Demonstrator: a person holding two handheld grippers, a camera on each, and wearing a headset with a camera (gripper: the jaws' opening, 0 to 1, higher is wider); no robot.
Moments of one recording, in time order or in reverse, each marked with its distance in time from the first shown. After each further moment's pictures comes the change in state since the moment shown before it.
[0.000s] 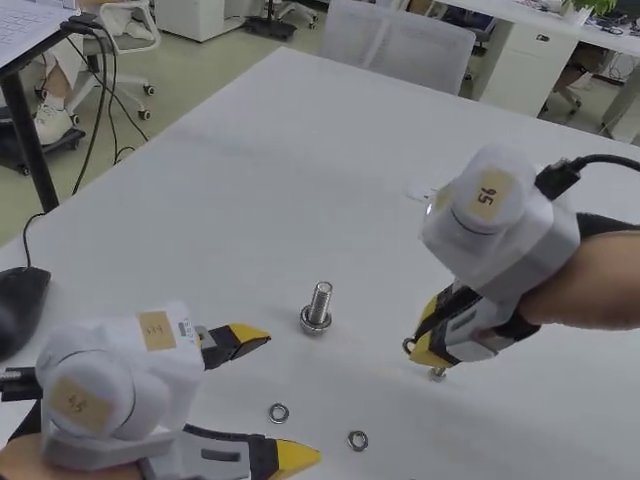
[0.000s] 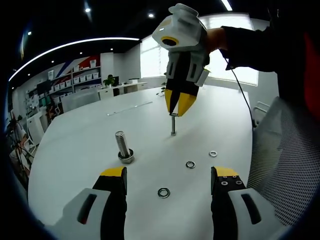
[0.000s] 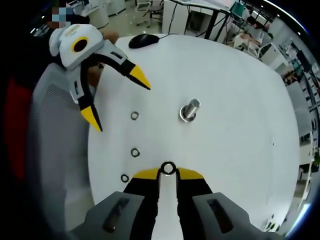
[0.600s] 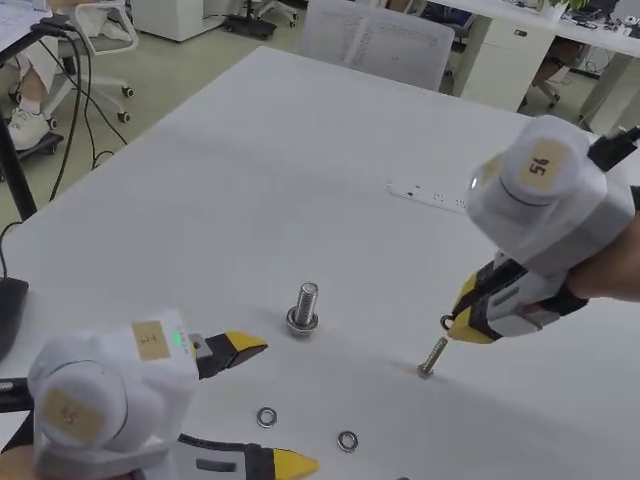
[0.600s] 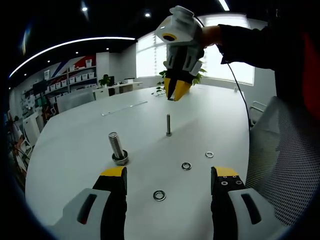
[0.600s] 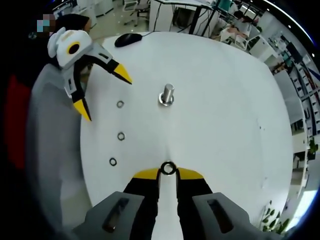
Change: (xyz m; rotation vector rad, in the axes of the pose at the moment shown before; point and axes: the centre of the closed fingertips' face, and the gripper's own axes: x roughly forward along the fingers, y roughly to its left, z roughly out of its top) left arm 0.005 -0.007 -0.001 0.004 0.004 -0.039; right arm -0.020 -0.025 -0.034 0.064 0.030 -0.066
